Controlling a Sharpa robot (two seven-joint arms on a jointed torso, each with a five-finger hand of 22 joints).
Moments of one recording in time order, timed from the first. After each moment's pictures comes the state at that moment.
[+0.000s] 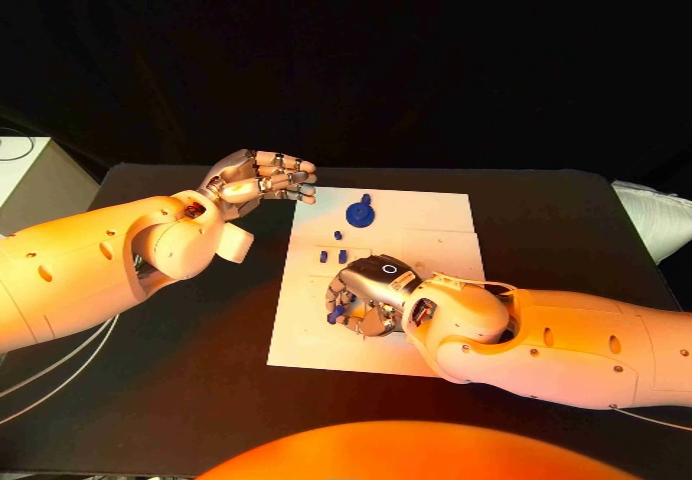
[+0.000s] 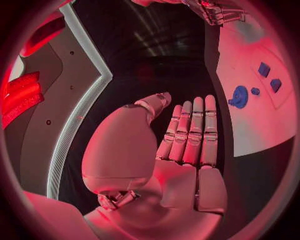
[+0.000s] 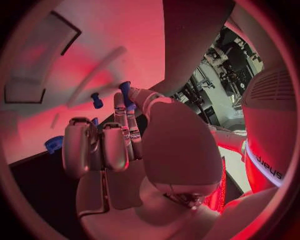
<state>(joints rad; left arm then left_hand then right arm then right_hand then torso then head) 1.20 -0.82 -0.02 1.41 -0.17 -0.03 0.36 1.37 -0.19 0.49 0.06 0.25 0.89 0.21 0.22 0.26 1.07 0.16 0.12 0.07 1.01 0.12 0.25 0.28 0.17 0.90 0.22 0.34 0.38 1.07 -0.71 -0.17 1.78 -1.71 -0.37 -0.30 1.42 -0.24 0.55 0.17 0.18 1.09 0.12 0.20 0.47 1.30 0.06 0.09 0.11 1.47 -0.03 1.39 1.09 0.06 1.47 0.07 1.32 1.31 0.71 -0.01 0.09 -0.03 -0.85</state>
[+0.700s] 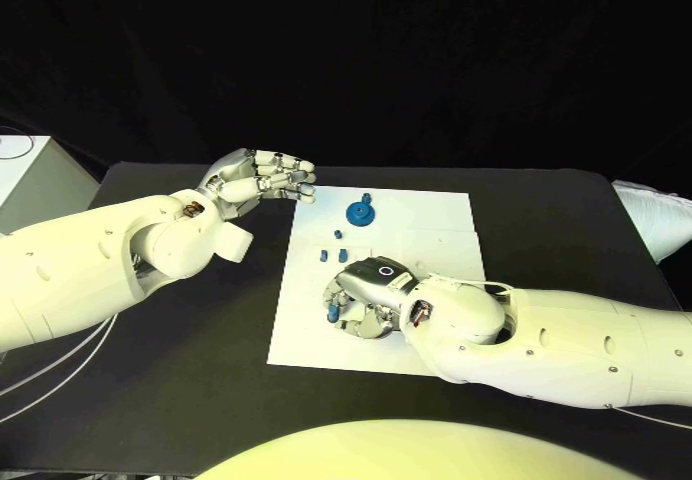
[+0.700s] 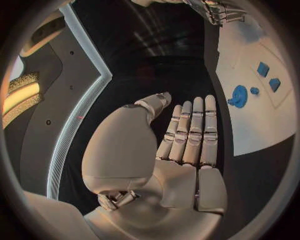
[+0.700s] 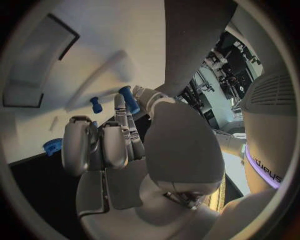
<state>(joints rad) 1.20 -0.83 -0.02 1.42 -0.17 -0.03 0.36 1.37 -0.19 0.49 0.06 0.25 0.89 0.21 0.22 0.26 1.07 0.16 0.12 0.07 1.01 0.12 0.25 0.28 0.17 0.90 0.22 0.34 0.38 1.07 -0.70 -0.17 1.77 -1.72 -0.35 -0.30 1.36 -0.29 0.50 0.18 0.13 0.99 0.13 0.13 0.44 1.25 0.06 0.08 0.11 1.47 -0.02 1.38 1.05 0.06 1.47 0.07 1.29 1.31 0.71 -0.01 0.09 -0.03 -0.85</state>
